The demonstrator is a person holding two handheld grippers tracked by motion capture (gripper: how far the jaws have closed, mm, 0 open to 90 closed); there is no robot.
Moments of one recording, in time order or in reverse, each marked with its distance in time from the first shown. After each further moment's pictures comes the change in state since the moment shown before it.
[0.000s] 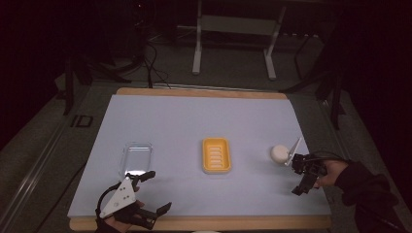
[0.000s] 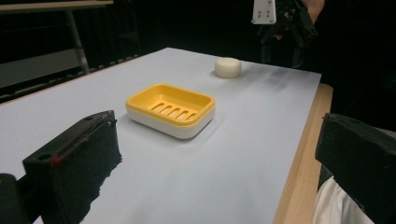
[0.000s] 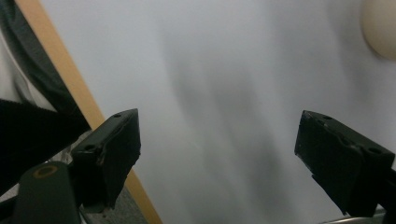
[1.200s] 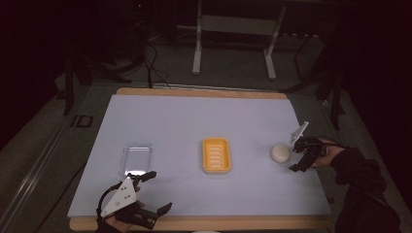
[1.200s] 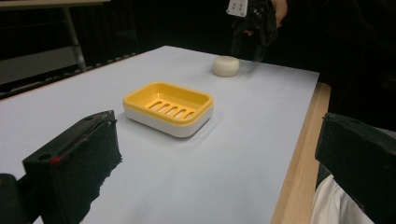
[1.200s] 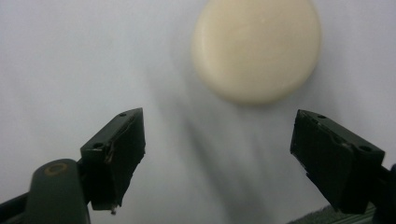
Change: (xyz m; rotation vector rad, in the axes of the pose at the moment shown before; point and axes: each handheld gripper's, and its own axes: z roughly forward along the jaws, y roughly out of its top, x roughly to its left) left arm 0.000 -0.001 0.002 0.006 -0.010 -0.002; right arm -0.062 0.001 -0.001 -0.165 -0.144 -0.028
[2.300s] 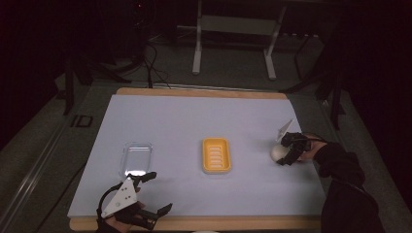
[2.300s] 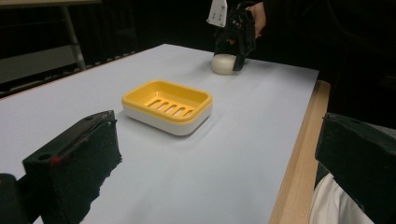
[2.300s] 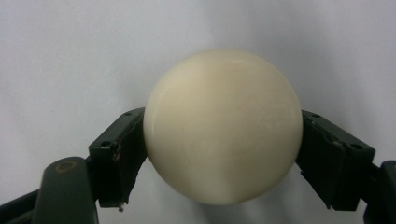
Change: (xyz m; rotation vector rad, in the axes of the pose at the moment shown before) left arm -0.001 -0.001 0.000 0.008 -0.001 0.003; right arm -0.018 0.030 0.032 -0.032 -0.004 -0.021
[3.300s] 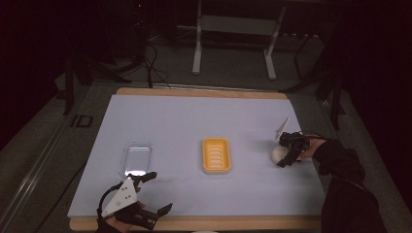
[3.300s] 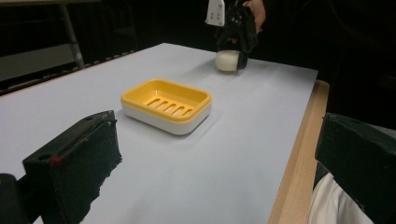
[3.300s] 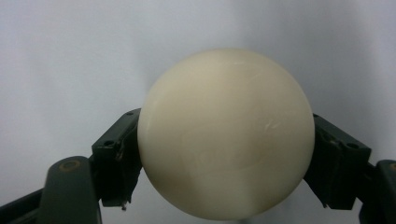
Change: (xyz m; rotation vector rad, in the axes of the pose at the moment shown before) left arm 0.000 -0.001 0.001 0.002 -0.005 -0.008; right arm 0.004 0.011 -0.006 0.080 0.079 -0.005
